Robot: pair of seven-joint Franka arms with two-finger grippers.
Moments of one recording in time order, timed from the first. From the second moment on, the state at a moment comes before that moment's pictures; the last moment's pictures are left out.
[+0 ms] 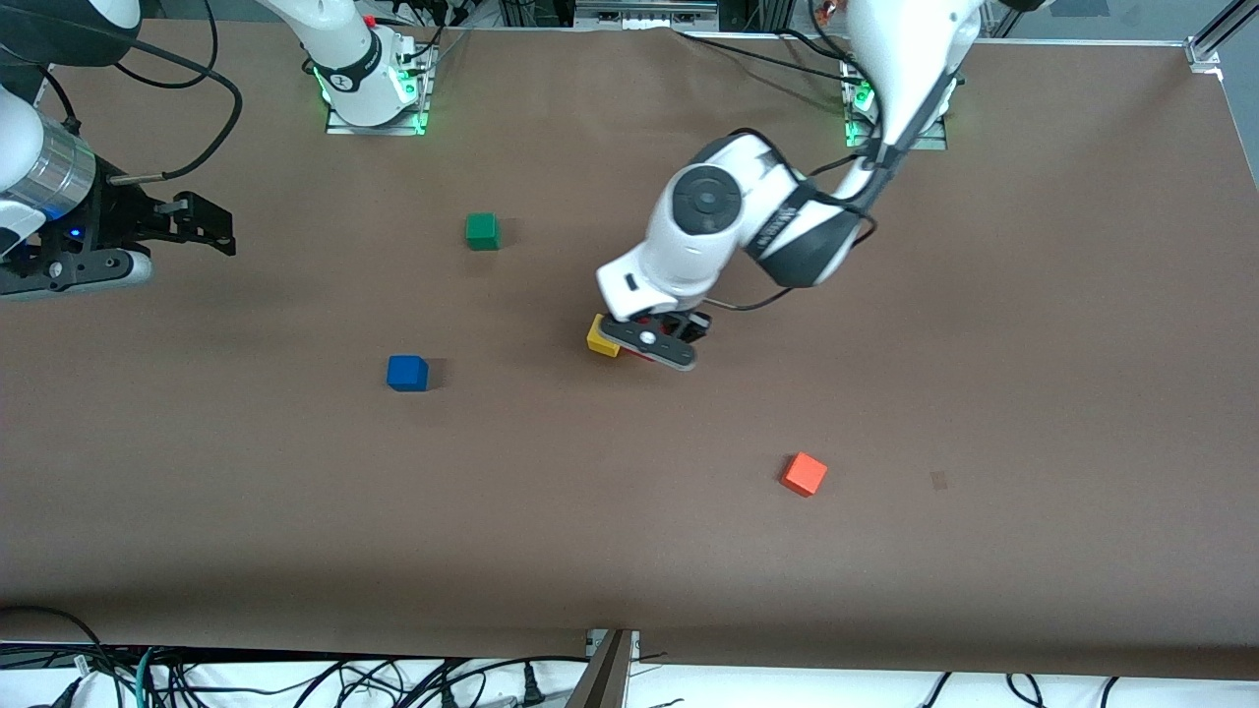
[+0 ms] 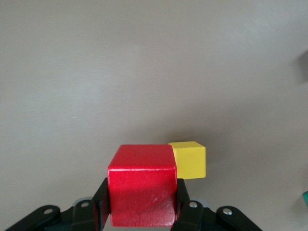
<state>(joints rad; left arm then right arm) -0.47 0.65 -0.32 -1.43 0.10 2.14 -0.39 0.20 0.08 -0.12 -1.56 0.00 1.54 -0.08</state>
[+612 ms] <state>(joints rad) -0.67 0.77 -0.21 -1.35 0.12 2.13 -0.39 0.20 0.08 -0.12 -1.56 0.00 1.54 -0.08</state>
